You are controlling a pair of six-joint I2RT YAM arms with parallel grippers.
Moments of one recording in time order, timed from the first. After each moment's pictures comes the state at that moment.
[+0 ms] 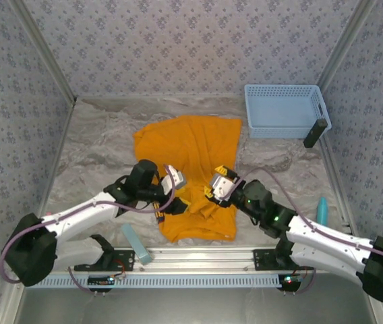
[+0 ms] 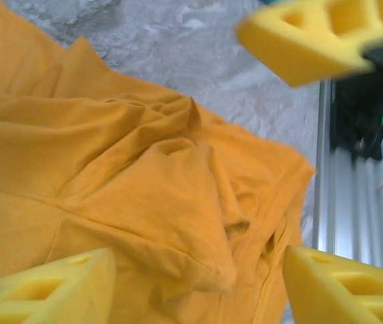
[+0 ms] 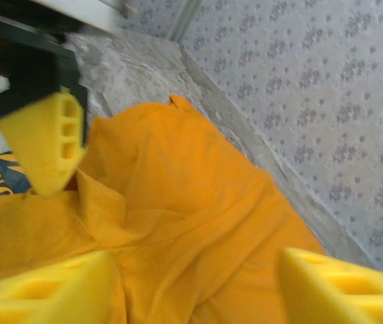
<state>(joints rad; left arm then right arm) -0.77 1.14 0.59 -0.13 0.55 0.13 0.90 0.81 0.39 0.21 0.14 -0.46</state>
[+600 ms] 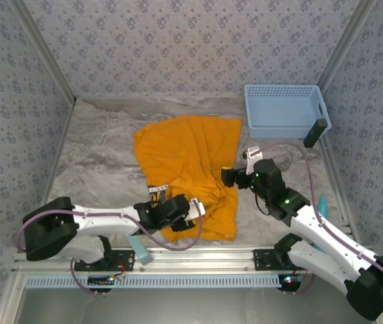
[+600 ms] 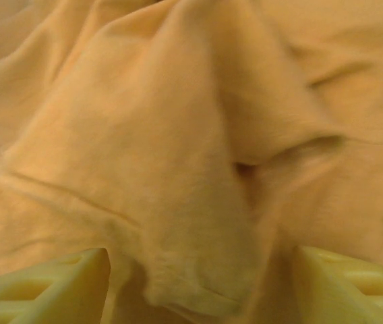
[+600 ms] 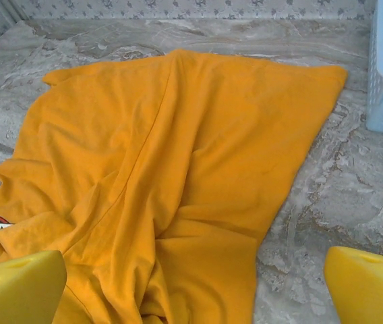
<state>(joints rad) -1.21 1.36 0.55 -0.03 -0.30 0.22 0.59 0.84 0.57 -0.20 0.13 0.27</state>
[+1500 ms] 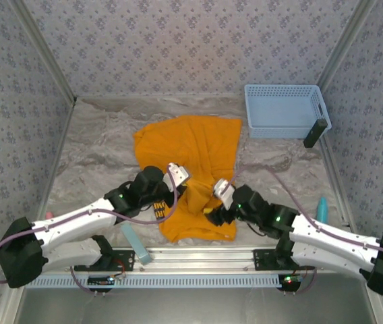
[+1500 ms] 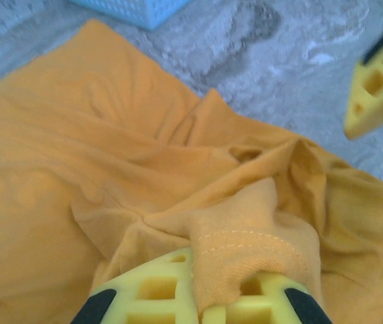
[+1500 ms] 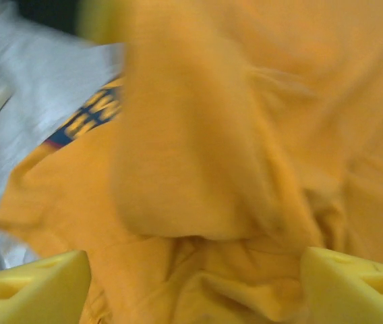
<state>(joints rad) -0.92 1.08 0.62 -0.07 0.03 0.06 1.08 0.81 0.44 -0.20 0.10 0.00</state>
